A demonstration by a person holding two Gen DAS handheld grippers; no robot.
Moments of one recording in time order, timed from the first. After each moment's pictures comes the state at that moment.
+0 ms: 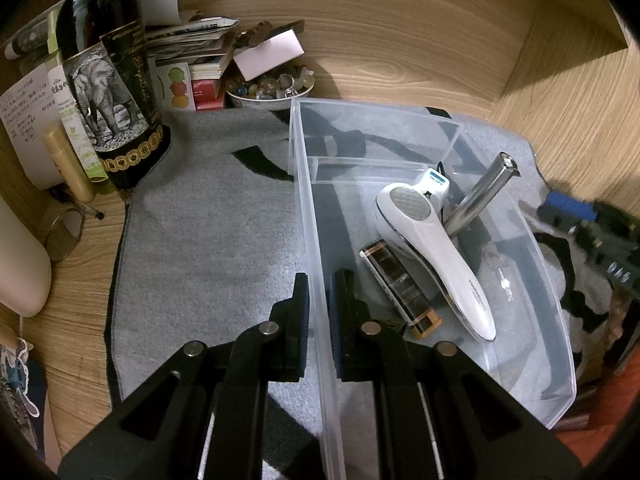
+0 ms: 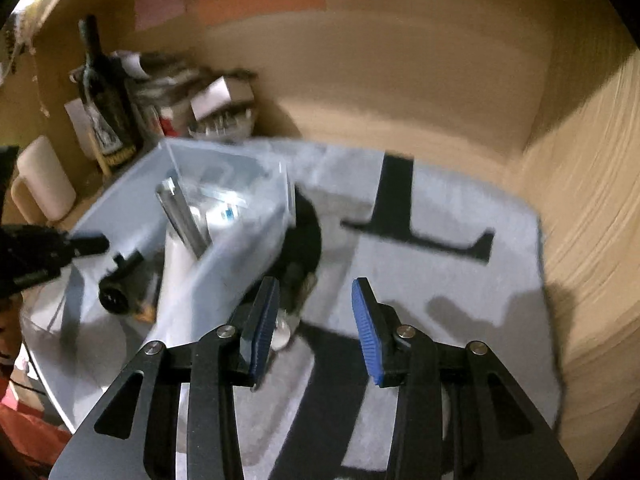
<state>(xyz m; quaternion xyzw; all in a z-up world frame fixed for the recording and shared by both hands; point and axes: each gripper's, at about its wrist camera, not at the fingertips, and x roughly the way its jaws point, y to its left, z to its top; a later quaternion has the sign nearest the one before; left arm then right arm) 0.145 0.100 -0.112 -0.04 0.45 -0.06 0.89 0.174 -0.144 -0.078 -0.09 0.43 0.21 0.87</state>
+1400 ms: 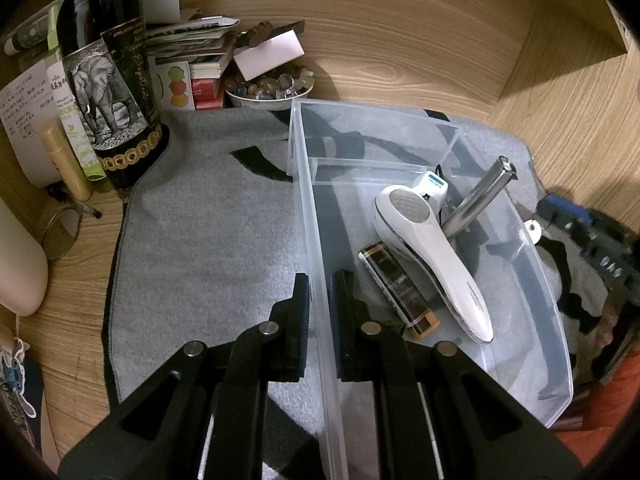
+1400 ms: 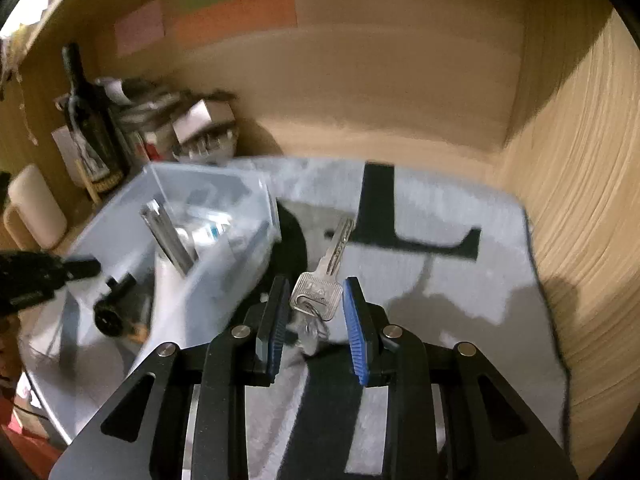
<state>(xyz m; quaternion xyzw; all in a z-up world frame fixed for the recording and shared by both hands) 0.146 0.101 -0.112 -0.05 0.45 -0.06 0.89 0.171 -0.149 -0.048 -0.07 0.37 0.18 0.91</state>
